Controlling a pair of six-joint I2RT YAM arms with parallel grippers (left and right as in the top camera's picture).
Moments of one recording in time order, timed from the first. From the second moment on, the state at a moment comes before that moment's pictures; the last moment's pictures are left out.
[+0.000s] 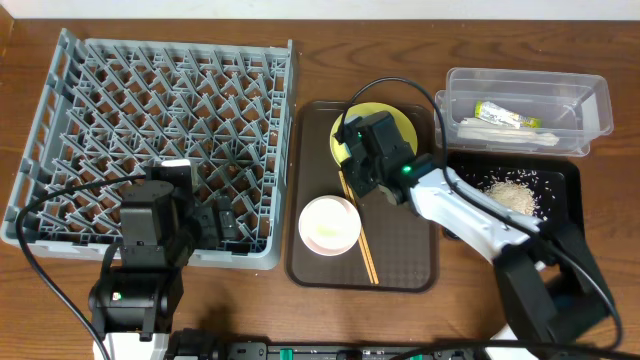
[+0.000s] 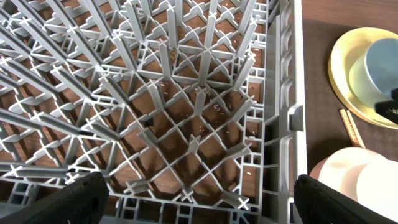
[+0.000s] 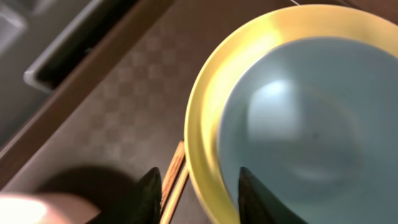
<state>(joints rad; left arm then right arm) -0.03 0.78 0.80 -0.81 0.01 -0.12 0.57 1.77 1.07 -0.25 -0.09 -0.01</state>
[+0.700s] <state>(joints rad) -0.03 0.78 0.80 -0.81 0.01 -0.12 0.67 1.67 1.13 -0.68 -0.30 0.17</state>
